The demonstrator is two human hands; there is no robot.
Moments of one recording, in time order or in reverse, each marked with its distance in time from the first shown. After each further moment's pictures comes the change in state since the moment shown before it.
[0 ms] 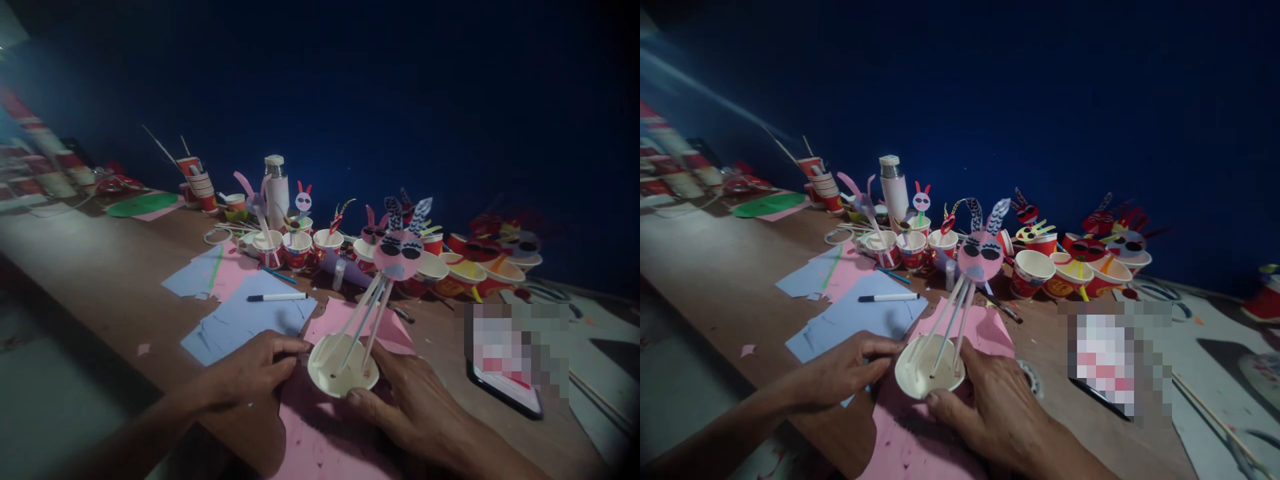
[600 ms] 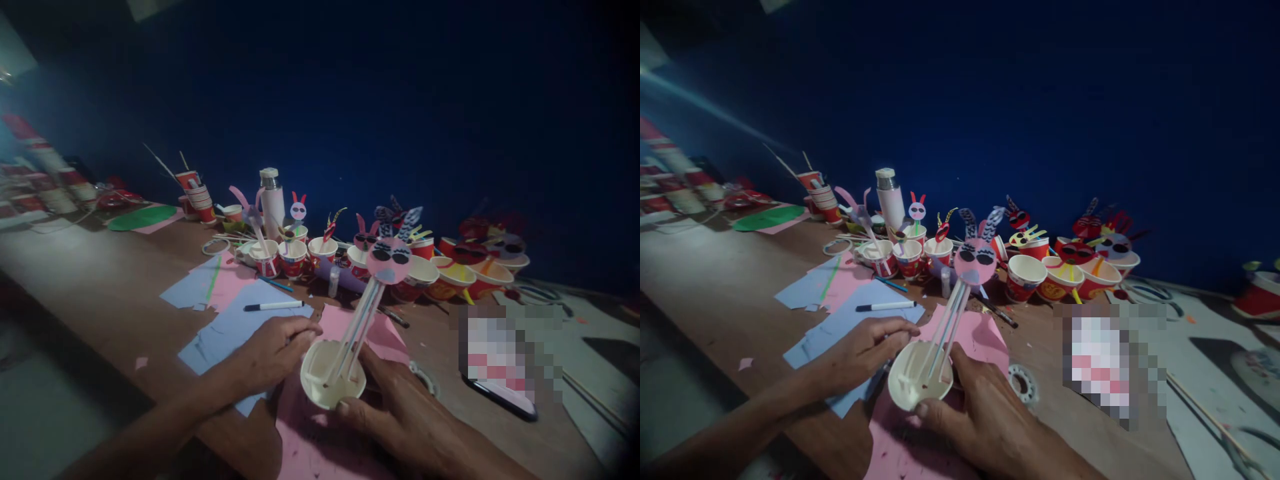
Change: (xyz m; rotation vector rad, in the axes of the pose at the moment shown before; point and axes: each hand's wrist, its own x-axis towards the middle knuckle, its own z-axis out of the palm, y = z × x) left_hand 0.022 0.020 0.004 0.252 0.256 0.015; right_hand -0.002 -0.005 0.002 0.227 0.012 -0.007
